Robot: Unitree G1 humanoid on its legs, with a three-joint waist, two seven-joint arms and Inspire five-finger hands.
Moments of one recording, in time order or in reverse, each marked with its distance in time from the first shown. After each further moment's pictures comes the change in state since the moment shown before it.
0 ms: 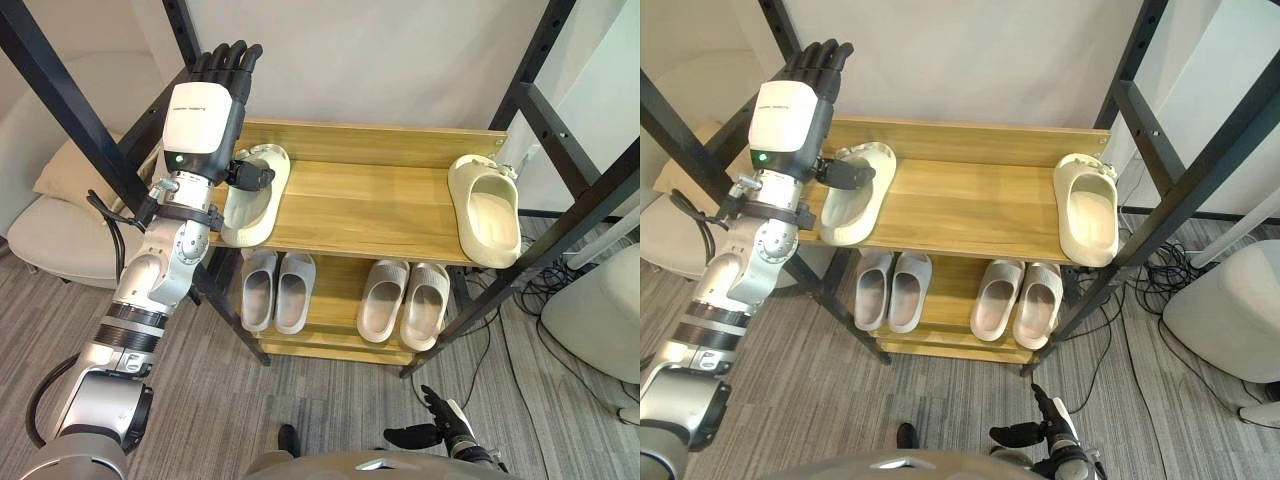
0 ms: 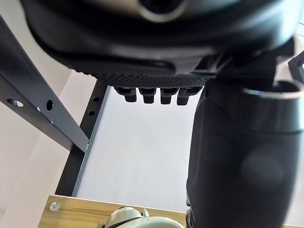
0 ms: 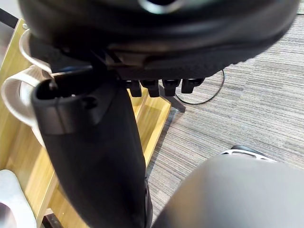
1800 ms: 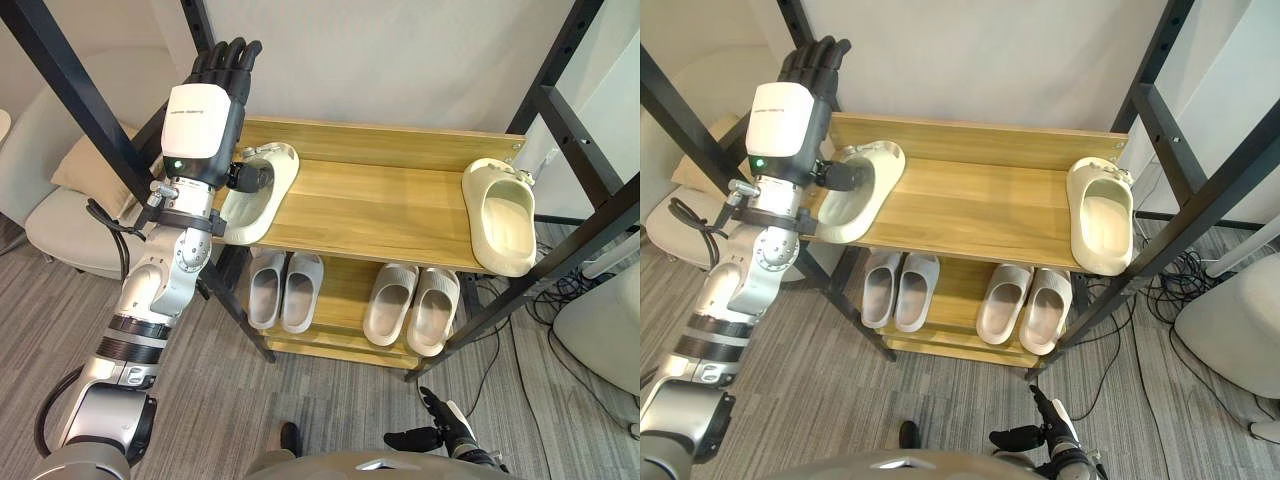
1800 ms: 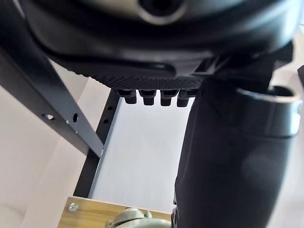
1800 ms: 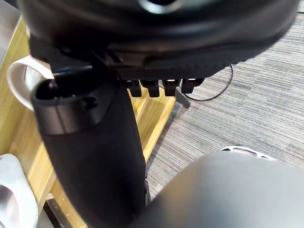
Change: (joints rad) left arm 0.059 -0.027 0.041 -0.064 -0.019 0.007 -0.027; right arm 0.027 -0.020 0.027 -0.038 -0.001 0.002 0.006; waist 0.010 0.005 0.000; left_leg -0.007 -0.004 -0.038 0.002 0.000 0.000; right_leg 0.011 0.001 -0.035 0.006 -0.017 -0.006
